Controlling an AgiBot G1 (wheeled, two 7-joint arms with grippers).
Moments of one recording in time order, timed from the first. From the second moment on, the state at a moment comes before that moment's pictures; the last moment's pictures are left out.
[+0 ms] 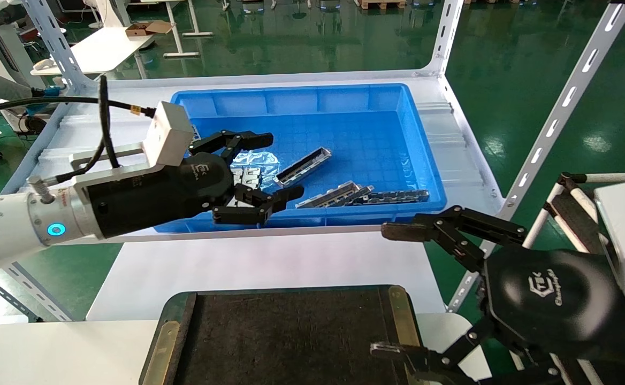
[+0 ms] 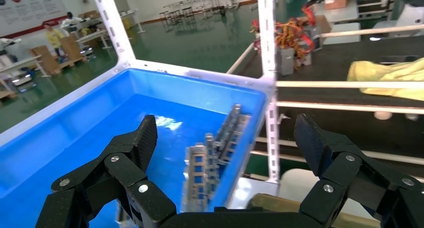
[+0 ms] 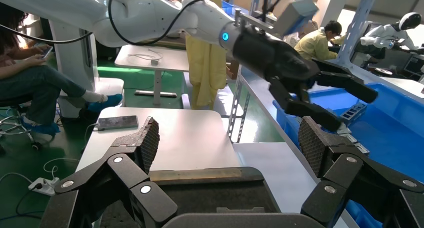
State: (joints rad) left arm -1.38 0.98 0.41 -0.80 1.06 1.23 0.01; right arm 1.09 -0.59 -0.34 1.28 -0.69 -1.47 0.15
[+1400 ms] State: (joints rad) left arm -1.58 1.36 0.50 -0.13 1.16 0.80 0.29; right arm 1.09 -0.59 -0.34 1.28 -0.69 -1.47 0.15
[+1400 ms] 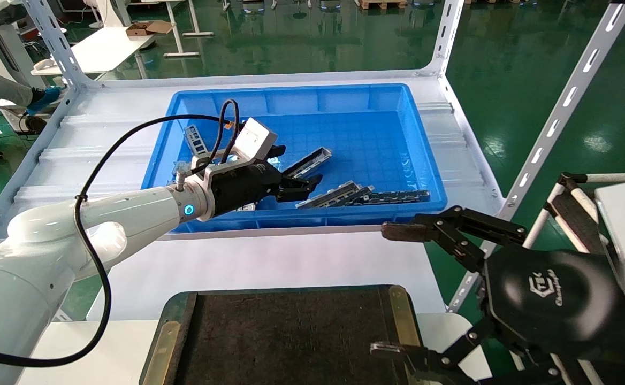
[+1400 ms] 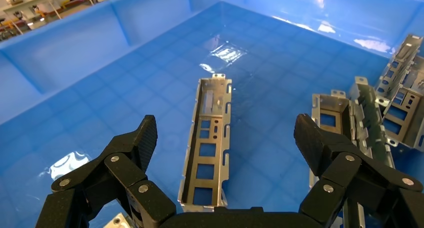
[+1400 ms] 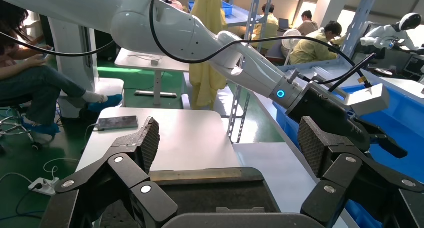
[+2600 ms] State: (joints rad) left arm -1.55 1.36 0.65 -0.19 1.07 0.70 0.21; right arm 1.09 -0.59 -0.34 1.28 -0.69 -1.47 0.15
